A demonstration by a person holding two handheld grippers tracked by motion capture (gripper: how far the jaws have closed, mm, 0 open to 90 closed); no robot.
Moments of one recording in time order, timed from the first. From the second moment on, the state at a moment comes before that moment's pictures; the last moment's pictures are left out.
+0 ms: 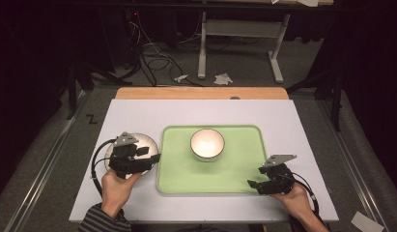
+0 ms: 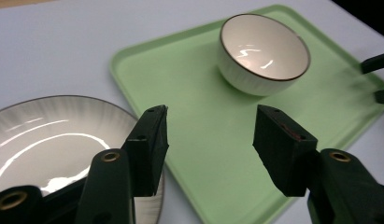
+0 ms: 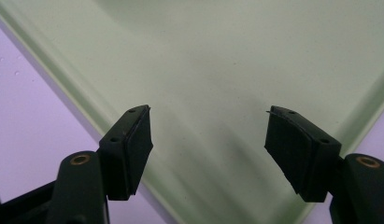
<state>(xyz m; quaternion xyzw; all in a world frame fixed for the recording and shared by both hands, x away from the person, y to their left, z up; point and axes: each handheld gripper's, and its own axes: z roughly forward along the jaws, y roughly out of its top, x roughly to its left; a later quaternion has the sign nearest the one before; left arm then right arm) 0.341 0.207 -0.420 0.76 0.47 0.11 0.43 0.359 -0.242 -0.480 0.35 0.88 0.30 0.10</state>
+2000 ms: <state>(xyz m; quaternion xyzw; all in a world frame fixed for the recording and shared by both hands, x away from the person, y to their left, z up) 0.350 0.152 -0.463 0.82 0.43 0.03 0.39 0.360 -0.243 -0.480 0.35 0.88 0.30 0.10</state>
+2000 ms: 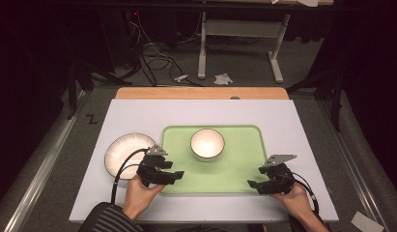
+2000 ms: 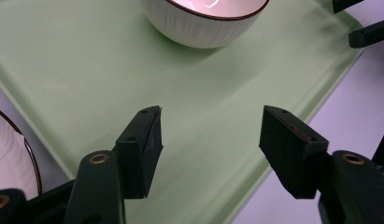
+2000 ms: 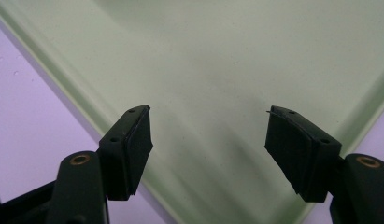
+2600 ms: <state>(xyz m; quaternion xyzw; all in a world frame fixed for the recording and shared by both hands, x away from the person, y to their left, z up) 0.354 0.152 -0.469 0.82 0.44 0.02 0.37 0.360 -0.243 -0.480 0.35 0.88 0.30 0.10</state>
